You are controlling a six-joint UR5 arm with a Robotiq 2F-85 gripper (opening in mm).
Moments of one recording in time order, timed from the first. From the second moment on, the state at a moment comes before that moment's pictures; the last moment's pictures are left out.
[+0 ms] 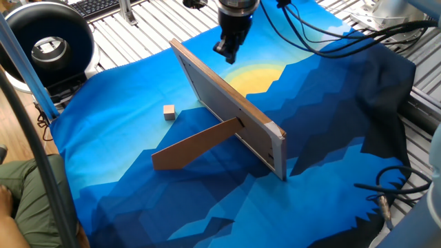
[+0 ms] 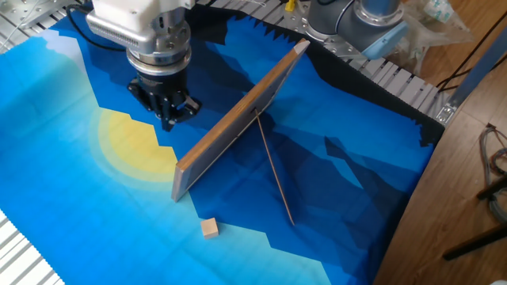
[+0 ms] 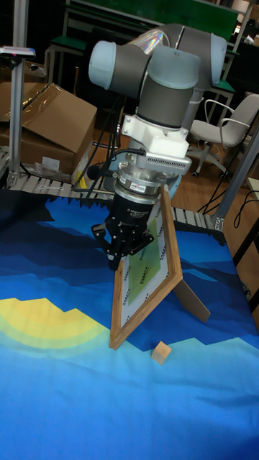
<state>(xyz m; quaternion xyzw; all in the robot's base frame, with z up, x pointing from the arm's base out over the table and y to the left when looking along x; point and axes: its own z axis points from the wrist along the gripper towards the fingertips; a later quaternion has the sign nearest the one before) 0.580 -0.012 0.169 -0.13 0.99 -0.02 0.07</state>
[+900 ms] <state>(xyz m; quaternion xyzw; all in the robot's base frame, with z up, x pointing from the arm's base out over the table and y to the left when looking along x) 0.521 0.028 0.298 -0.10 0.99 -0.03 -0.01</state>
